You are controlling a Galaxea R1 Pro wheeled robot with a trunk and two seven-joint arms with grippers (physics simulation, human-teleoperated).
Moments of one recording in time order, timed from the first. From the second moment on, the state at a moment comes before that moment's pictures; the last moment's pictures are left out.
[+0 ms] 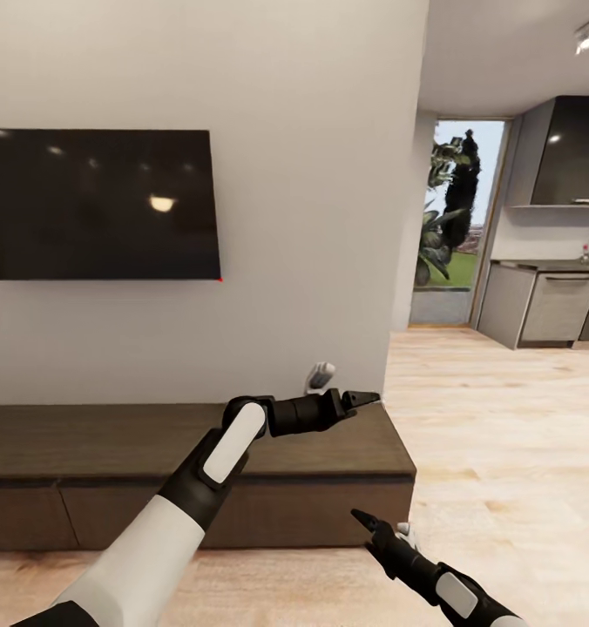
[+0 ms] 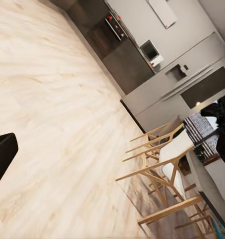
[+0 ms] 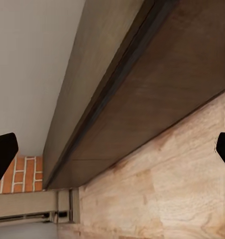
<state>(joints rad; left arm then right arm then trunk) -0.76 -0.17 -0.42 -1.06 1.07 0.83 -0.27 -0.56 -0.07 0.00 -0.15 -0.87 0.33 0.71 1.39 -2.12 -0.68</state>
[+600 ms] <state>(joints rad) -0.76 -0.17 -0.43 -1.06 1.07 0.83 -0.27 -0.56 -0.07 0.01 -0.15 -0.87 0.33 0.71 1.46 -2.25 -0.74</state>
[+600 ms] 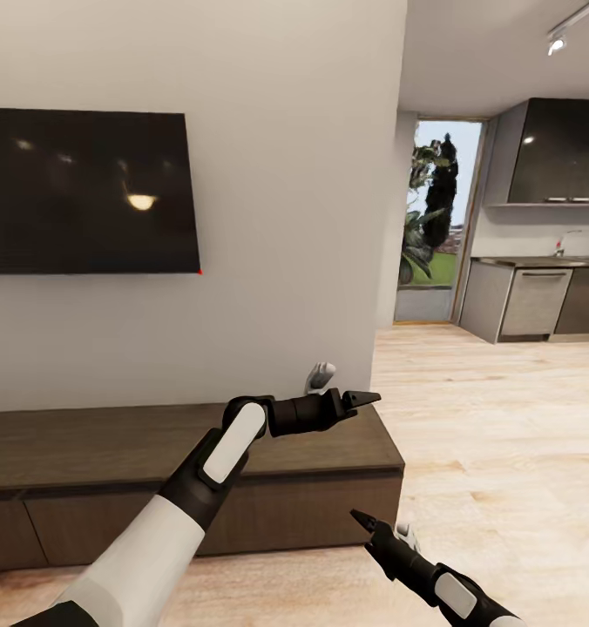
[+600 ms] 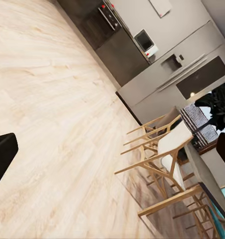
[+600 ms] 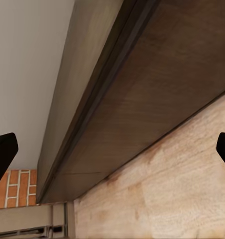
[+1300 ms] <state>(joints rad) -0.76 -0.17 -0.42 -1.06 1.07 0.81 -0.27 -0.56 -0.06 0.01 -0.15 -0.86 0.33 0.79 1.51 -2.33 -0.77</state>
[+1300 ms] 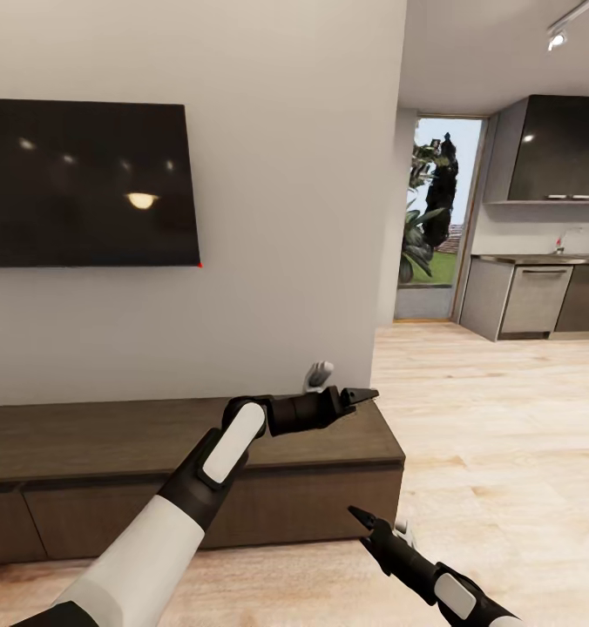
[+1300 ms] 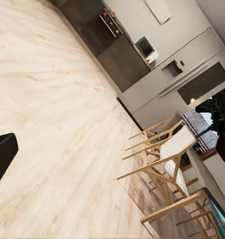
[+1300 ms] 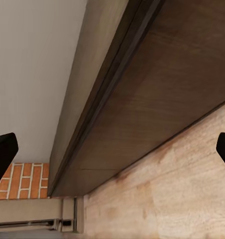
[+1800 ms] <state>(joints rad) -0.76 -0.17 -0.42 -1.06 1.06 0.77 -0.27 -0.56 -0.06 0.13 -0.15 -0.86 0.30 0.79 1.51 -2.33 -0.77</state>
